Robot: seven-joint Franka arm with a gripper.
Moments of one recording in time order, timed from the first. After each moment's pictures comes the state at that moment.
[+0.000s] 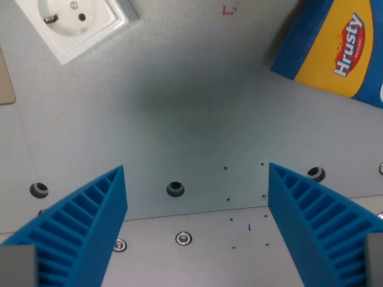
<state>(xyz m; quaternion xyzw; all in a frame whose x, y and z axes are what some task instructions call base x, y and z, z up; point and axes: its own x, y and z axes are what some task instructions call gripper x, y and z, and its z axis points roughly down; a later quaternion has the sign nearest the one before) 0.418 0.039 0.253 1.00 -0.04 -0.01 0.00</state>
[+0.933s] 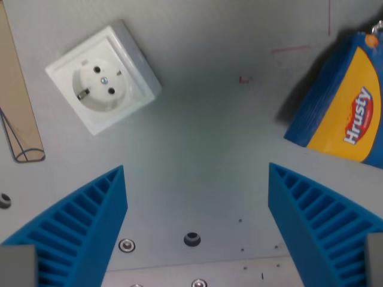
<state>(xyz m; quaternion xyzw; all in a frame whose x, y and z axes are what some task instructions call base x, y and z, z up) 0.478 0.047 0.253 1.00 -0.03 0.00 0.00</state>
